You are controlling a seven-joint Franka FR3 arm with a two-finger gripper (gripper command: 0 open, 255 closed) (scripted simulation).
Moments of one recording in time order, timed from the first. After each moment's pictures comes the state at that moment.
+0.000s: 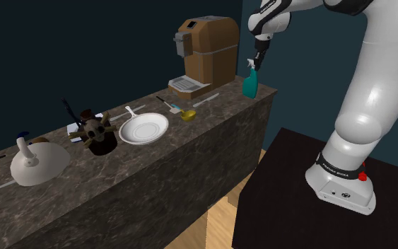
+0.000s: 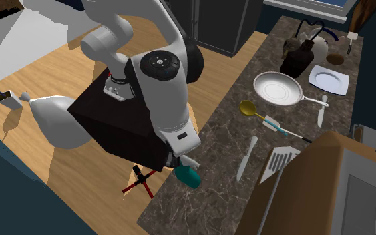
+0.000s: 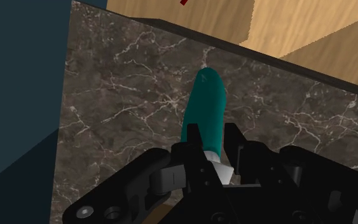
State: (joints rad) arm -0.24 0.19 -0.45 -1.93 0.08 2.21 -0.81
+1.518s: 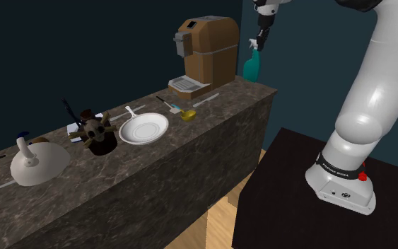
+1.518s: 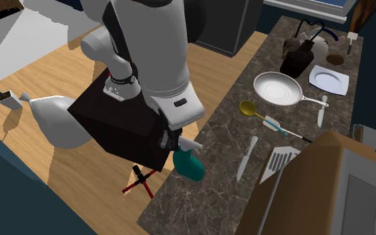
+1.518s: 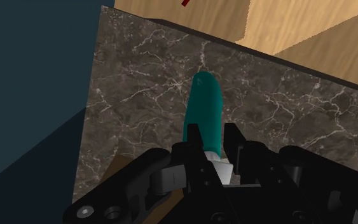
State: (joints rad) arm -0.23 0.12 -0.46 -1.73 0.04 1.95 -0.78
